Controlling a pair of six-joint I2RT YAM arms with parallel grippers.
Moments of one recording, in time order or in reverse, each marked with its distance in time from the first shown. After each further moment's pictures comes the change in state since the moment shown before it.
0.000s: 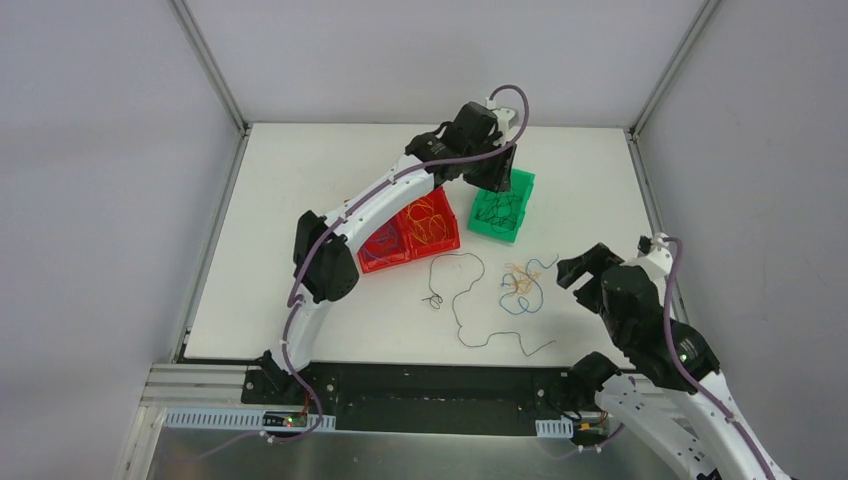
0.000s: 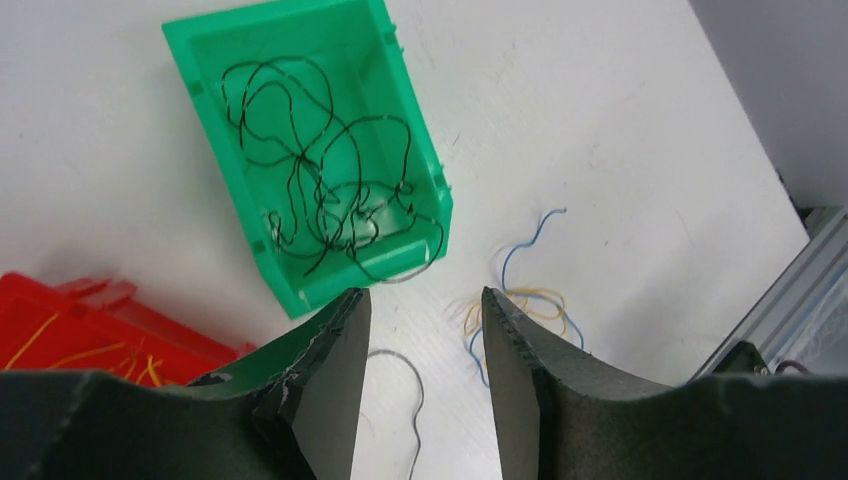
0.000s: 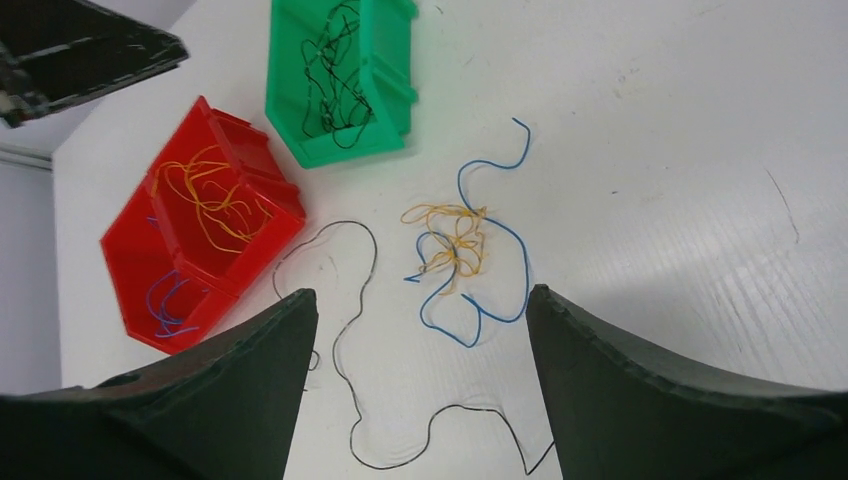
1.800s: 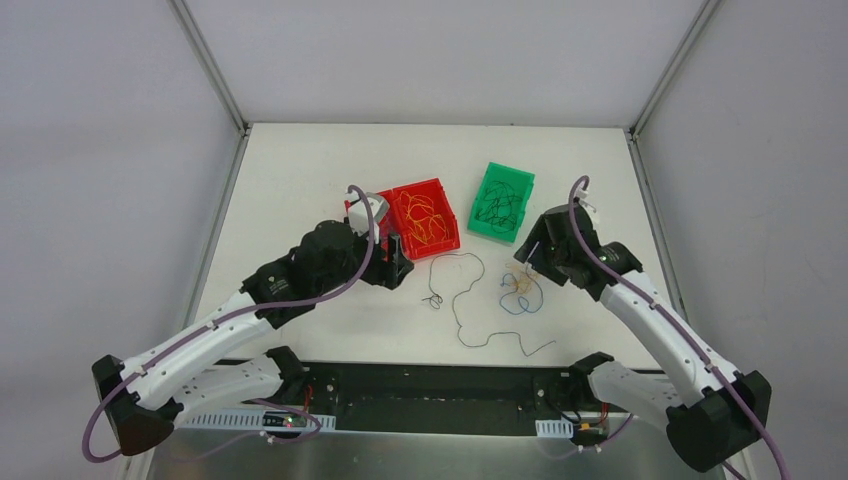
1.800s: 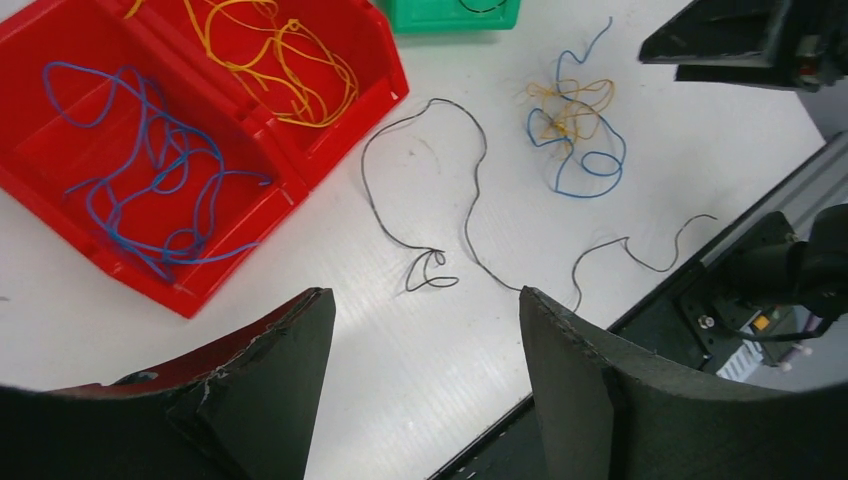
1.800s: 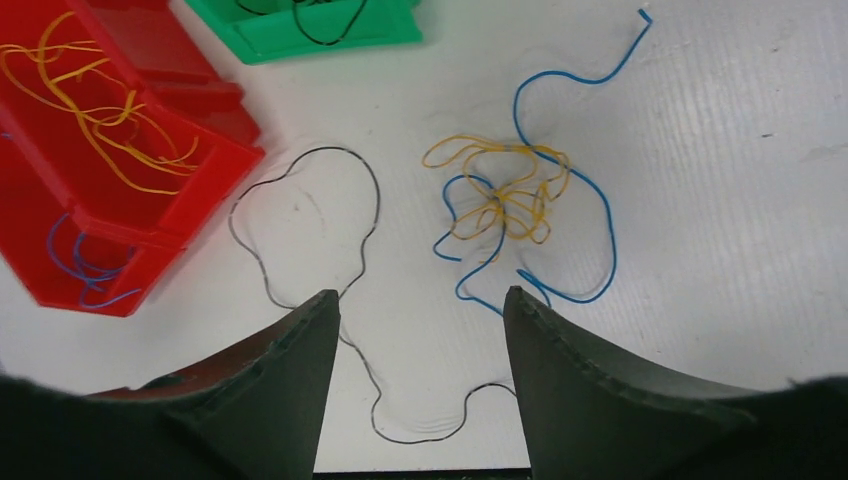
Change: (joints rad) left arm -0.074 -1.360 -1.430 0.259 -0.289 -0.059; right arm -0.156 0.599 0.072 0.185 -0.380 -0.017
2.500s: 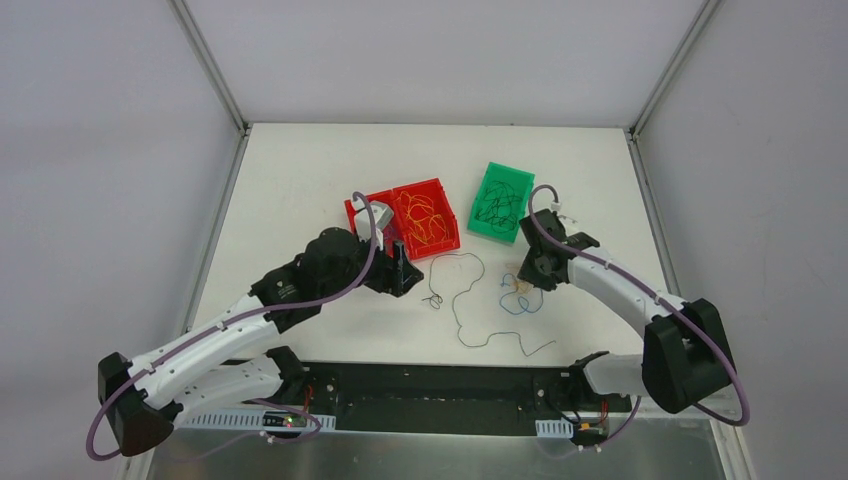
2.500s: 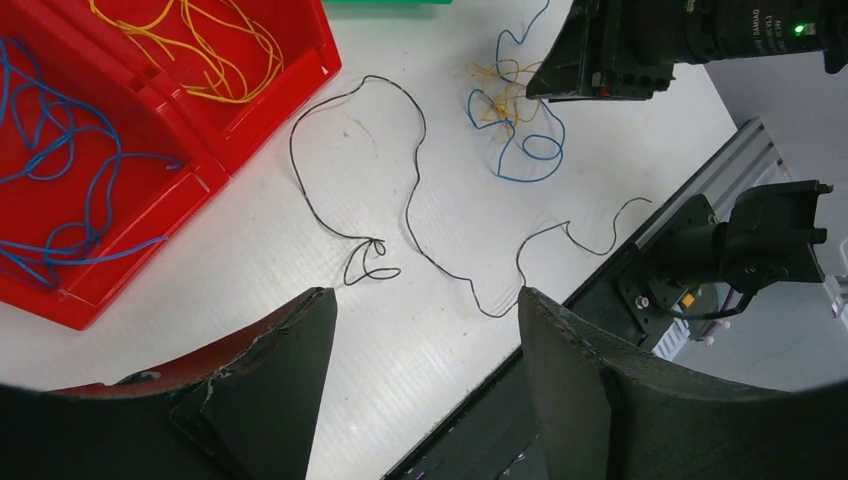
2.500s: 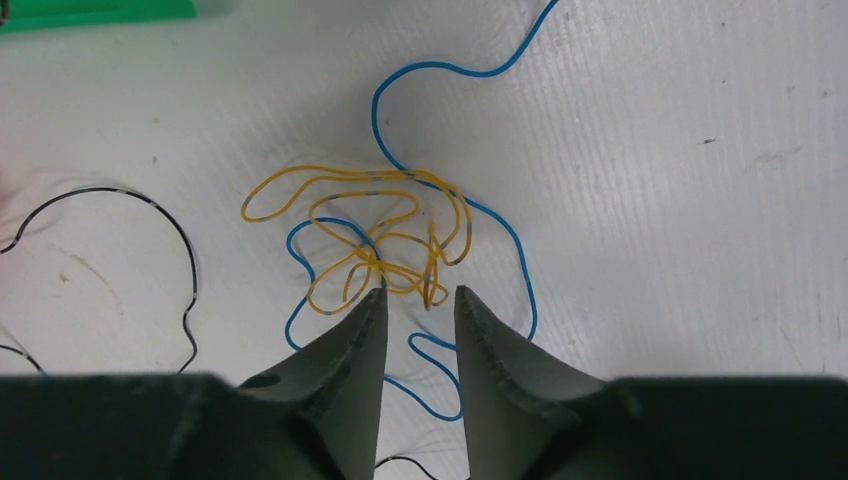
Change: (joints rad) left arm 0.000 0.011 -0.107 0.146 0.137 -0.112; right arm -0.011 0.312 -0.086 0.069 0.094 -0.063
